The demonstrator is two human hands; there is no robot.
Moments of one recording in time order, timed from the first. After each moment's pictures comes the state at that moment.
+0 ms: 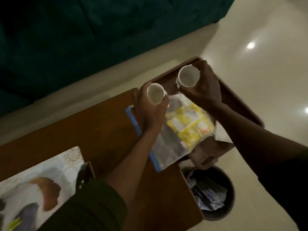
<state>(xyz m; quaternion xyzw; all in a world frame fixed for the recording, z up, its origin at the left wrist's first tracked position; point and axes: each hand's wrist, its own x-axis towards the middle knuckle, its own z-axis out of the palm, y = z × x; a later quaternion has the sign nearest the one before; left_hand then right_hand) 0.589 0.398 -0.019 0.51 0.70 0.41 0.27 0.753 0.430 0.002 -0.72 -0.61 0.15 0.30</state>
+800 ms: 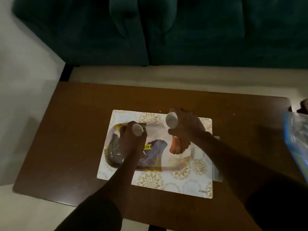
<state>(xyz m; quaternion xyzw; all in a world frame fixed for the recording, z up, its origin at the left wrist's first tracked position) 0.087 0.145 -0.037 0.30 0.91 0.24 0.15 0.239 0.278 -0.021 -0.45 -0.83 0.33 0.03</state>
